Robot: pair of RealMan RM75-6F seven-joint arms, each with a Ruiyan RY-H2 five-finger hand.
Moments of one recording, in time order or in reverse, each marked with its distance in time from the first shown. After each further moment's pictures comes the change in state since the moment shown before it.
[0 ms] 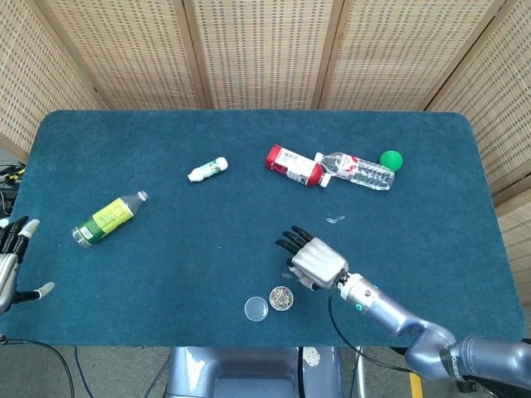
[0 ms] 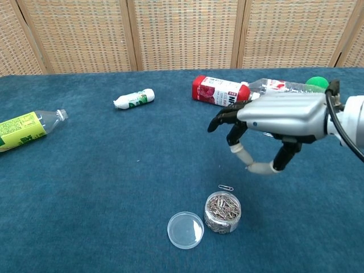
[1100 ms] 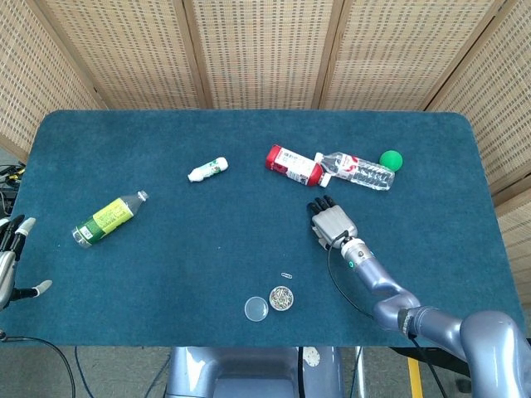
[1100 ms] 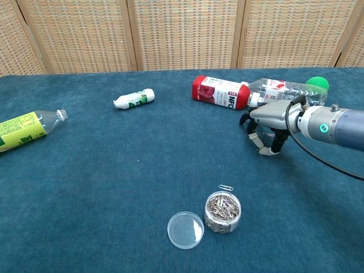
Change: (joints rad) left arm -0.009 -0.012 -0.014 0.018 -0.045 -0.017 0.013; right arm 0.066 -0.344 0.094 0.652 0.334 -0.165 -0.072
